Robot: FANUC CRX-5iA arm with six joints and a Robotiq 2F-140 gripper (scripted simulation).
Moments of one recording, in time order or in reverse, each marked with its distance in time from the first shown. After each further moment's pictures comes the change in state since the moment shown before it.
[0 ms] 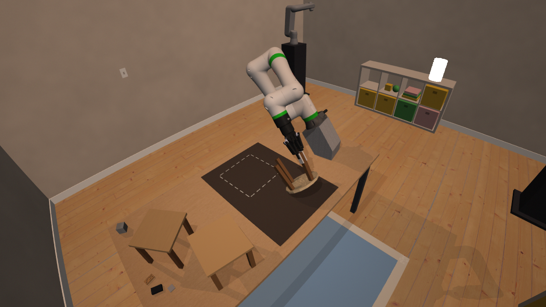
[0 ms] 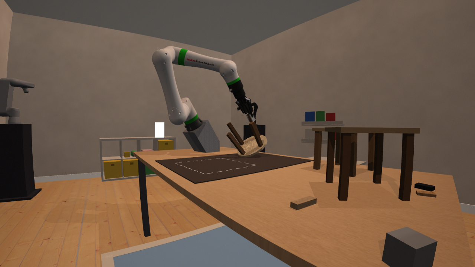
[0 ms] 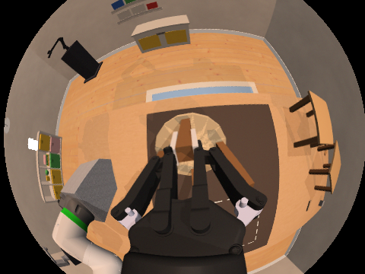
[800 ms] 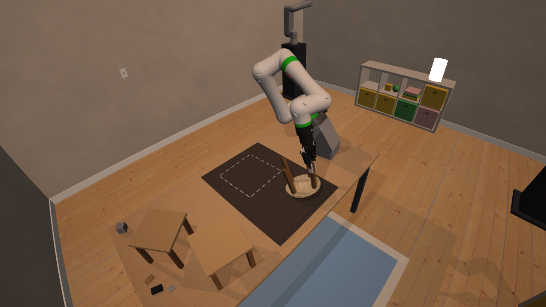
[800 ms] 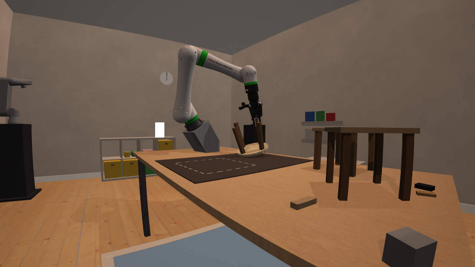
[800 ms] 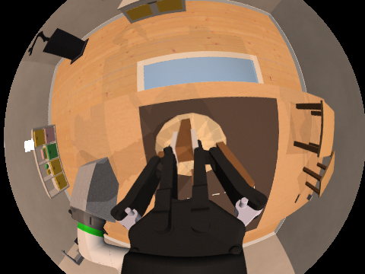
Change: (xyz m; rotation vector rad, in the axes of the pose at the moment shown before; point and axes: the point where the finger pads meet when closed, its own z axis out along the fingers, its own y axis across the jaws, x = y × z) arm 0.043 -0.001 0.070 0.006 -0.336 -0.004
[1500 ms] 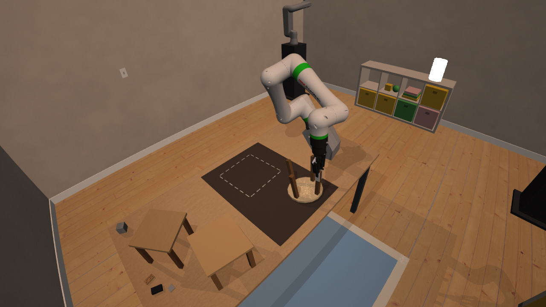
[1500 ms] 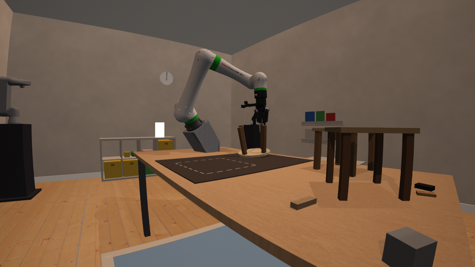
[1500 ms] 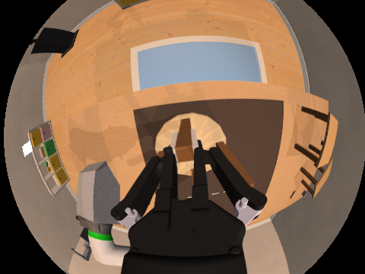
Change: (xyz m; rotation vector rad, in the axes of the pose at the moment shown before) arm 0.039 0.000 0.050 0.001 -0.179 0.001
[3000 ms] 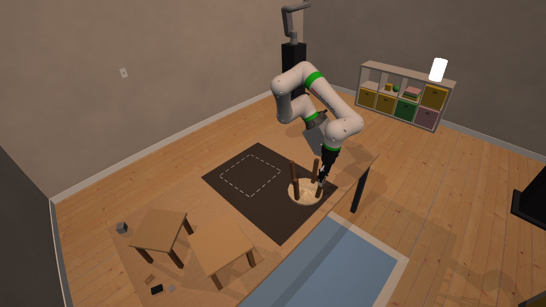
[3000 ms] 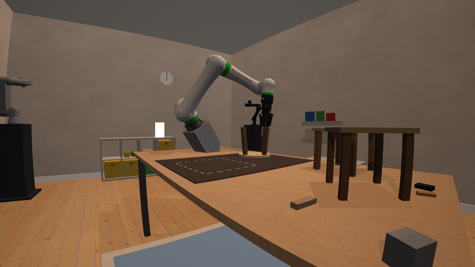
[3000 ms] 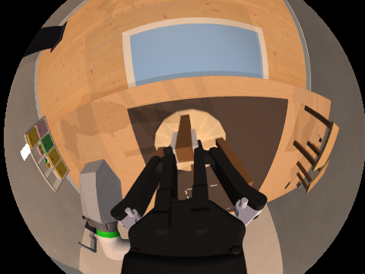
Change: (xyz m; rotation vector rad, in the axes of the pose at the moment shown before) arm 0.023 0.000 0.030 -0.002 -0.200 0.000
